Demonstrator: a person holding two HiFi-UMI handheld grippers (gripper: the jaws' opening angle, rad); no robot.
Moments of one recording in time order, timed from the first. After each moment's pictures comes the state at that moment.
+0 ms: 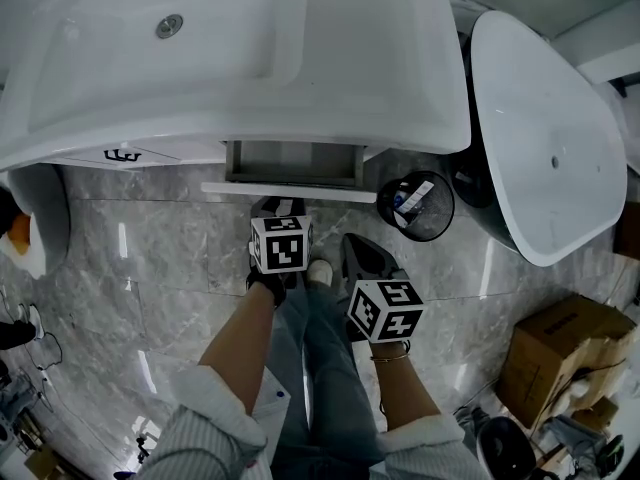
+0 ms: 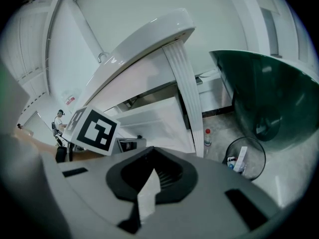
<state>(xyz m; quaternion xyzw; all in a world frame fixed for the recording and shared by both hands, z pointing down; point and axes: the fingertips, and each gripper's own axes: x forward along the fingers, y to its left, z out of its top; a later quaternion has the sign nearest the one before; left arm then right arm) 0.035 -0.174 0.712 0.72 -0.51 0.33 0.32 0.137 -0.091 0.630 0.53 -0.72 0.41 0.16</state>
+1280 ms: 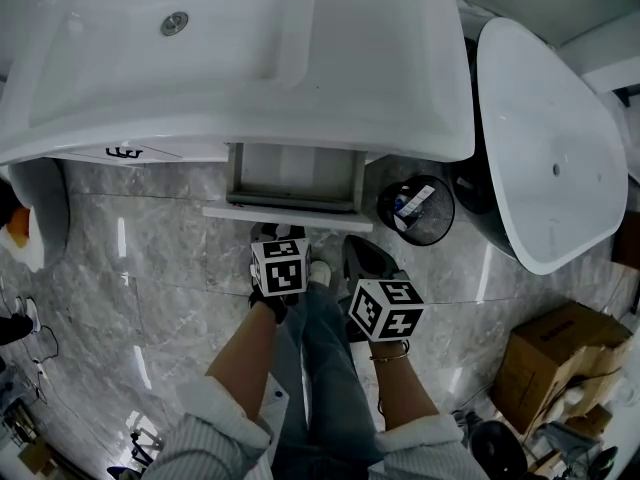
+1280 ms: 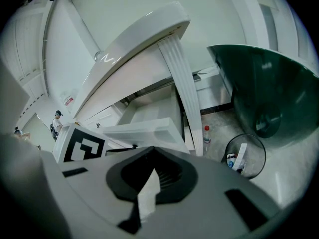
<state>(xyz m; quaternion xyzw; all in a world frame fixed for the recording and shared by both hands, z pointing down) 0.028 -0.138 0.724 0.71 -0.53 0.32 0.34 0.143 -0.092 0.639 0.53 -0.72 0.43 0.17</state>
